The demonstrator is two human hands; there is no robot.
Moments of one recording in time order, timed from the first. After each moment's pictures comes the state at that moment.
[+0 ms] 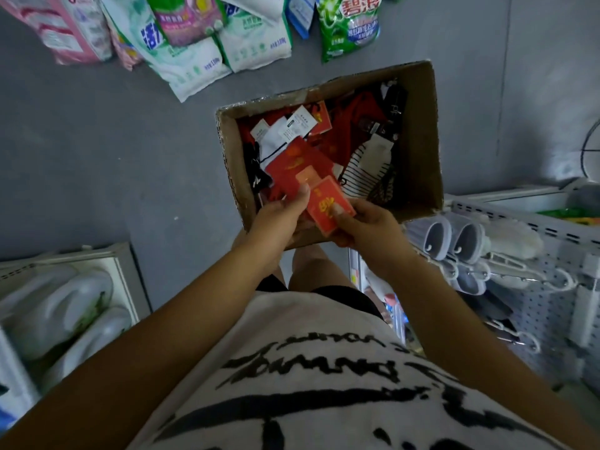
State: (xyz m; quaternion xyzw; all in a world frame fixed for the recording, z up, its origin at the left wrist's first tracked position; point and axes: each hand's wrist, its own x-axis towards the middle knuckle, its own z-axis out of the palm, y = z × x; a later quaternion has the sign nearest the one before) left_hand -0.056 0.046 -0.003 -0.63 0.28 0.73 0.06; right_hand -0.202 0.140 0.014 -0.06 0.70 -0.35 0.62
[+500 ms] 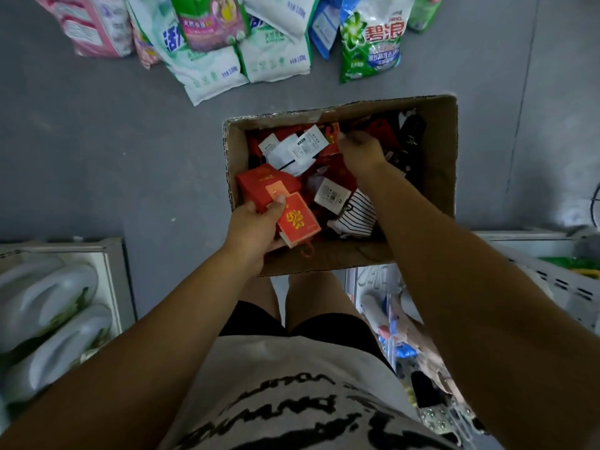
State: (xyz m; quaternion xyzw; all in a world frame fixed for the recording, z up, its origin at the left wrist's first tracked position) left_hand -0.050 0.023 -0.038 -0.71 0.18 0.68 -0.07; right_hand -0.256 -0.006 -0.106 -0.14 0.81 -0.22 0.53
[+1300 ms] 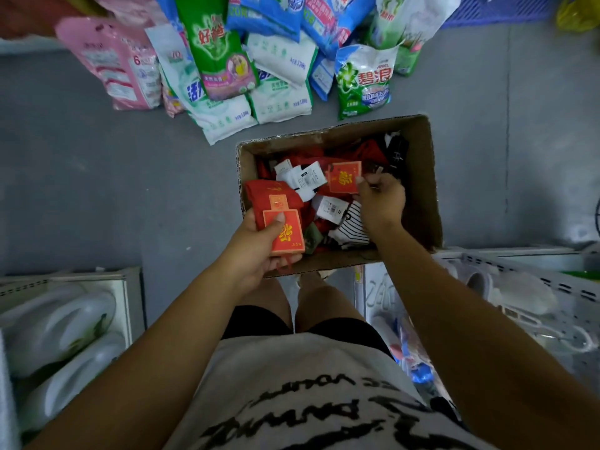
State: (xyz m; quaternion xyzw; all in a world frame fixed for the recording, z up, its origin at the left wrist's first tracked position) left_hand -0.033 0.037 0.018 -0.64 0.22 0.73 -0.08; right_hand -0.248 0.077 -0.071 -0.12 0.84 -0.36 0.39
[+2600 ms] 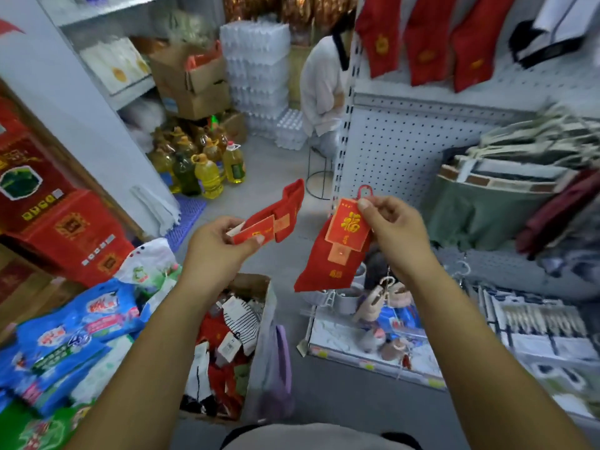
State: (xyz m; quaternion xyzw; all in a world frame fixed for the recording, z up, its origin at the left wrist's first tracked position) left_hand -0.124 0.091 0.261 -0.05 0.79 0.61 -0.02; right_hand -0.124 0.365 0.265 0.08 0.69 -0.71 -0.10
